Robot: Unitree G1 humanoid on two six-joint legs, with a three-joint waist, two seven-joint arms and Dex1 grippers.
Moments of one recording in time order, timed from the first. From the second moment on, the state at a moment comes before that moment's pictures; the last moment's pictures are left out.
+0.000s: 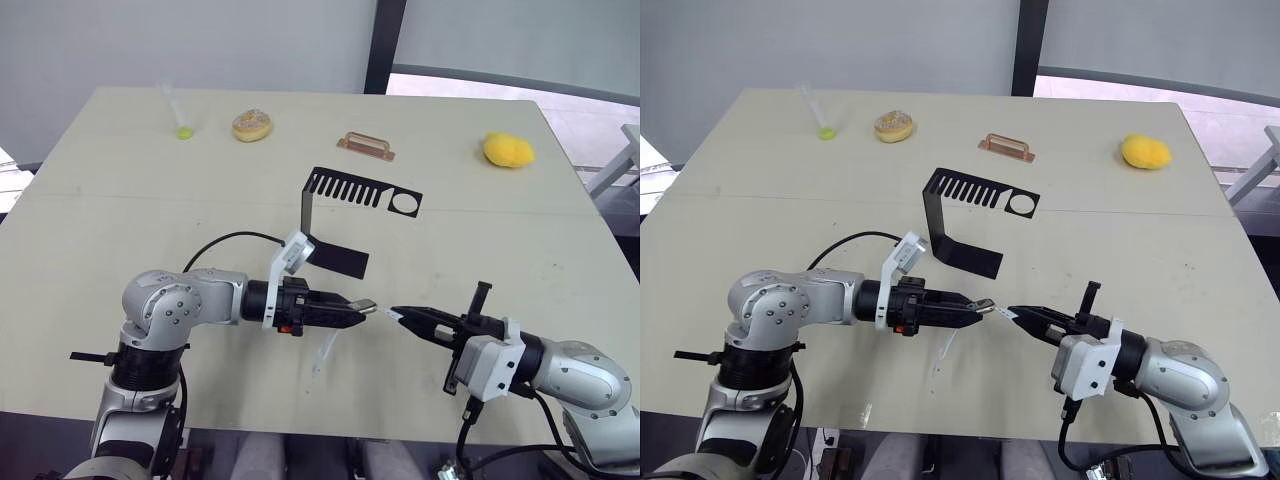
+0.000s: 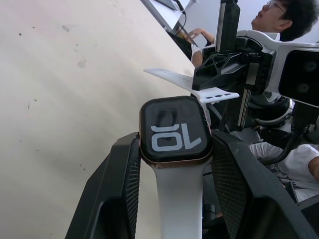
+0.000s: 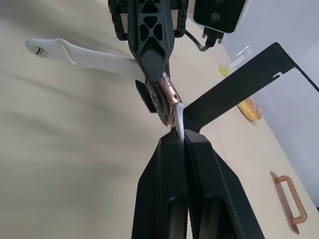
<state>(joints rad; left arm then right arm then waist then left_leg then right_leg) -0.56 0.40 -0.02 -0.30 -0.93 1.41 -0.64 0.14 -0.68 -0.09 -0.51 0.06 -0.35 0.86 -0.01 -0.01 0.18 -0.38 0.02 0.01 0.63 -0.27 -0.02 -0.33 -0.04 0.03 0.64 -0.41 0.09</state>
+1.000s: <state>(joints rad) -0.56 0.40 -0.02 -0.30 -0.93 1.42 -0.62 0.13 -0.68 -0.09 -0.51 0.06 -0.35 0.86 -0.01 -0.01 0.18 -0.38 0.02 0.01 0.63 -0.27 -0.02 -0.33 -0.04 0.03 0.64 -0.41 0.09</state>
